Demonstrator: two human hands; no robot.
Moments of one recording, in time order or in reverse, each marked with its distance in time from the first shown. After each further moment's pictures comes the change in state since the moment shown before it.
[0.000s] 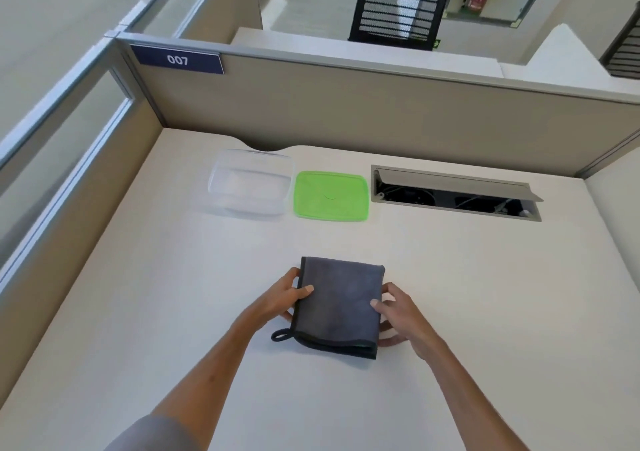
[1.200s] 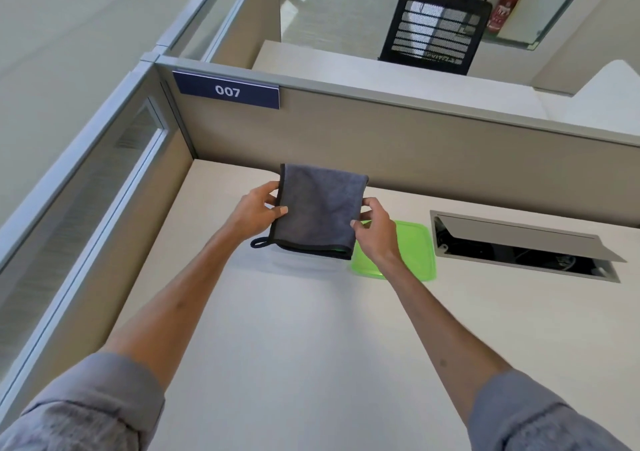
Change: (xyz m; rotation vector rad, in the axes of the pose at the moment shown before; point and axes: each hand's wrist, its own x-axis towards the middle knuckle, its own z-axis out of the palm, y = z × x) left_hand 0.126 0.109 -0.317 0.289 0.433 0.370; right_hand 0.174 -0.288 0.165 -0.264 0.435 -0.471
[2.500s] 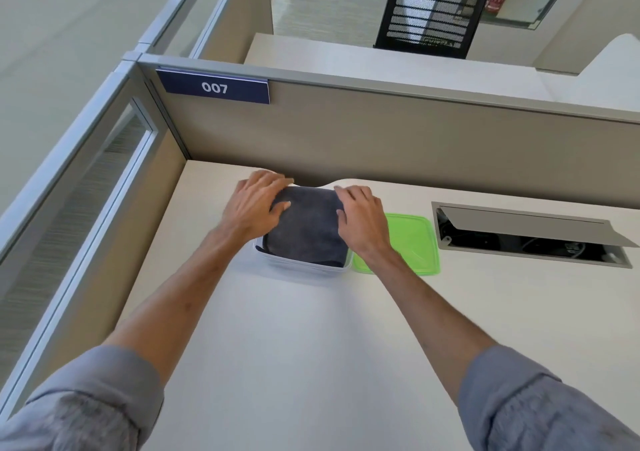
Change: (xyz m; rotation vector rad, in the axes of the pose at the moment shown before) left_hand -0.005 0.025 0.001 0.729 0.098 0.344; right_hand 0.011 -0.013 0.016 -0.662 0.001 -0.452
